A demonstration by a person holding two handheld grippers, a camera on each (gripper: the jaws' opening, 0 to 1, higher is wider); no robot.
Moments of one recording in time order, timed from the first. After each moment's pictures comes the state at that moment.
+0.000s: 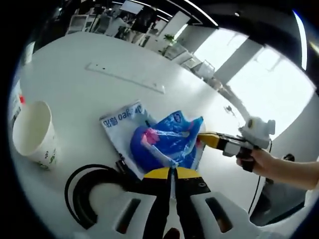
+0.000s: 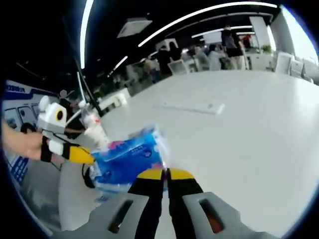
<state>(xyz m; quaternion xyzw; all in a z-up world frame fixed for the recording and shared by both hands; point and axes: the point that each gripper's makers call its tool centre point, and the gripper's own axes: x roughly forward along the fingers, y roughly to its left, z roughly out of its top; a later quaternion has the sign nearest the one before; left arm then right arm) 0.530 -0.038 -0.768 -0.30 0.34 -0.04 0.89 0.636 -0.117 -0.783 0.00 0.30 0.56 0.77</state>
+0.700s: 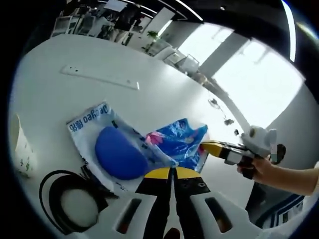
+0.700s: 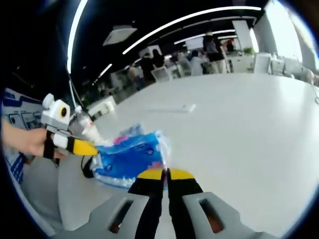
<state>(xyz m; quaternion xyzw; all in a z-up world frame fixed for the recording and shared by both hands) 0.544 -0.087 -0.761 -0.29 0.34 -0.11 0.89 0.630 -0.193 -0.775 0.02 0.30 0.50 0.81</state>
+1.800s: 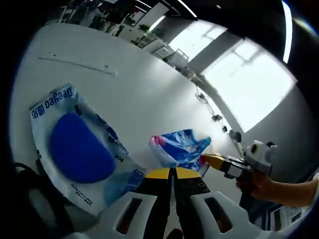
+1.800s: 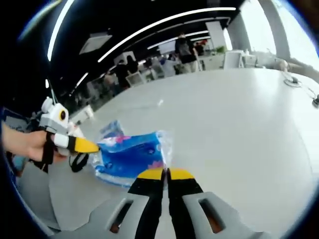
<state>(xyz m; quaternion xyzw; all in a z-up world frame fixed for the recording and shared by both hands) 0.568 -0.139 -0.781 -0.32 0.34 -0.16 0.87 0.625 -0.264 -0.794 0.04 0.31 0.40 0.86</state>
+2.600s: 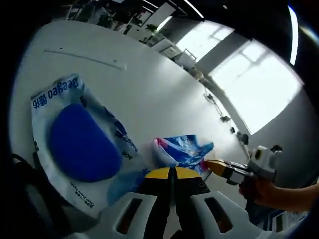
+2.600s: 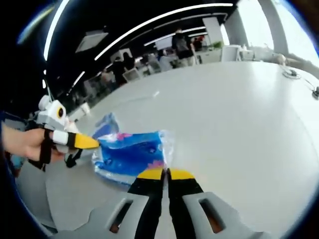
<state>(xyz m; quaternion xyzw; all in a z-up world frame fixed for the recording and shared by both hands) 0.571 -0.137 -0.801 -0.32 0.35 -0.13 0.87 0.616 -0.267 -0.824 0.04 0.33 0.39 0.86</state>
